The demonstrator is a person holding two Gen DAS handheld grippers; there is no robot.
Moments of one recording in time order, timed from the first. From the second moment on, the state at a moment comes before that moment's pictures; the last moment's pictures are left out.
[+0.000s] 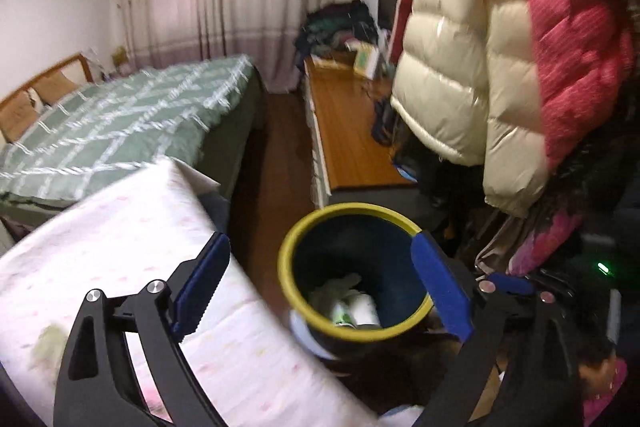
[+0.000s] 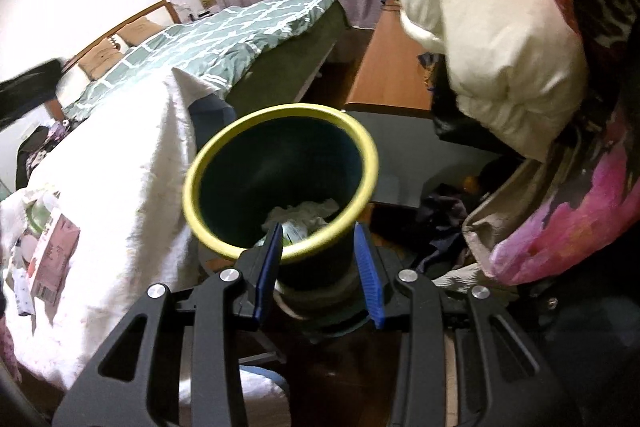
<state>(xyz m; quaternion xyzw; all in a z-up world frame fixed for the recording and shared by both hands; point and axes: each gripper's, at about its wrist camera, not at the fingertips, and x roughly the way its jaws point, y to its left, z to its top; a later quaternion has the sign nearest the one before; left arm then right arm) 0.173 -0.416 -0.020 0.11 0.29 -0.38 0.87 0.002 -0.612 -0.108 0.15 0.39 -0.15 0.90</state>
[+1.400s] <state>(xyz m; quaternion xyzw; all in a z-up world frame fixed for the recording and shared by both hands) 0.058 0.057 -0.002 -0.05 0.26 -0.03 0.96 0.179 -0.243 -0.064 0.03 0.43 0.20 0.88</state>
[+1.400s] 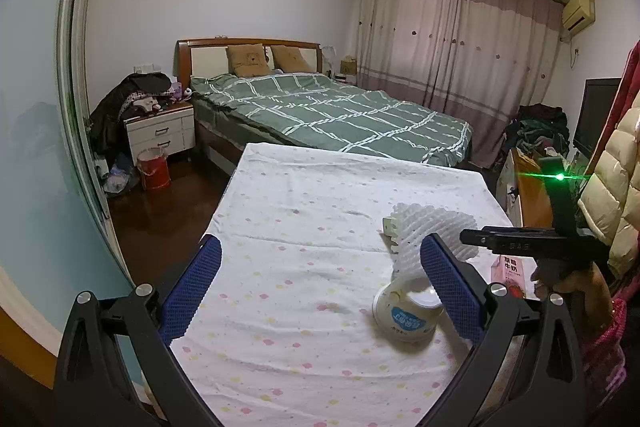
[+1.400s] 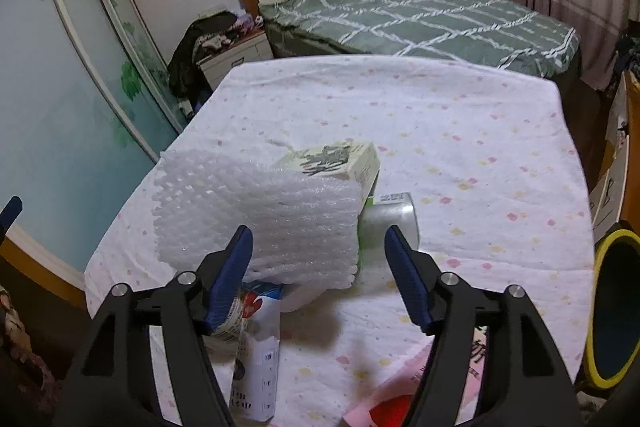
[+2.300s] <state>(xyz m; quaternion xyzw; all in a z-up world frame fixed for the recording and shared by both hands) 0.064 0.035 -0.010 -0.04 0.27 -0.04 0.96 0.108 -0.260 0.006 0.04 0.32 0.22 0.92</state>
